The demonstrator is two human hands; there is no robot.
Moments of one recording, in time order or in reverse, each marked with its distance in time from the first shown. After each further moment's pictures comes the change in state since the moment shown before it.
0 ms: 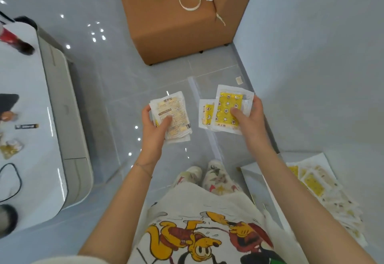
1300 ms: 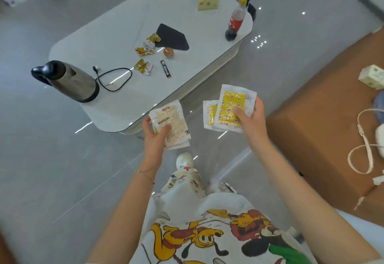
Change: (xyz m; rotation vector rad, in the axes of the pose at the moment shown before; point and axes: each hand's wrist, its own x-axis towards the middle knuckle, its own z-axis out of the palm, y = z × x) left_hand 0.079 0.037 -0.298 -0.709 1.070 -0.002; right_hand 0.062 -0.104 0.529 -0.492 -1.042 -0.197
